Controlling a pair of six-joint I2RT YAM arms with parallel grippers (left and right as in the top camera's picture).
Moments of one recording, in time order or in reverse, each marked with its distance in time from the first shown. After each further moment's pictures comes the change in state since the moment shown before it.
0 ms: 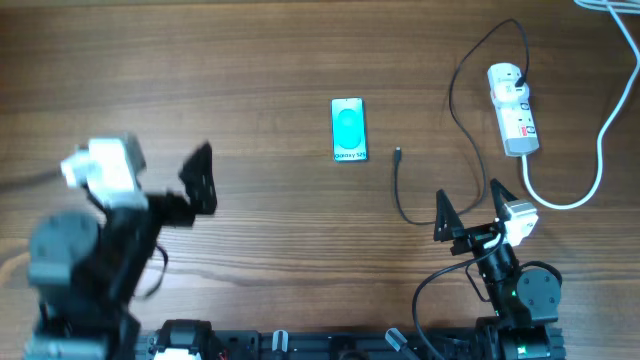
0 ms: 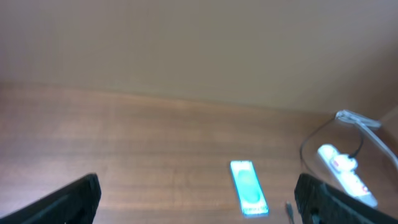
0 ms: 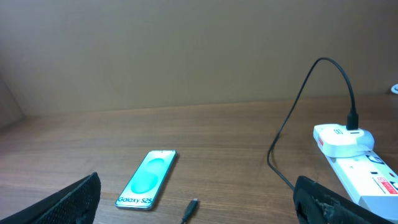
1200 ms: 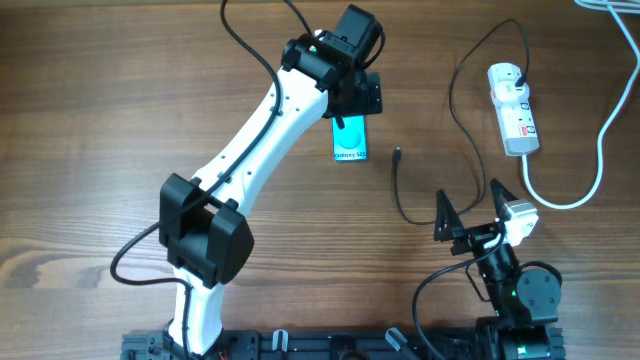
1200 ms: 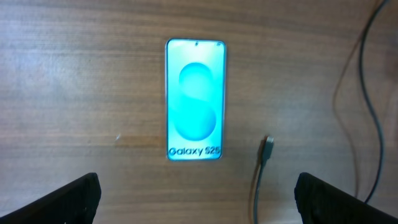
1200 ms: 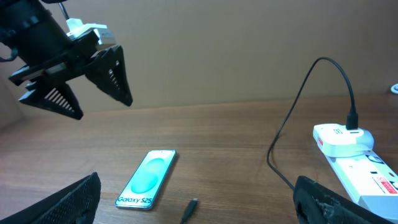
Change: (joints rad) left arm -0.529 1.403 0.921 -0.430 -0.167 -0.438; right arm 0.000 0.000 0.000 0.000 0.000 0.000
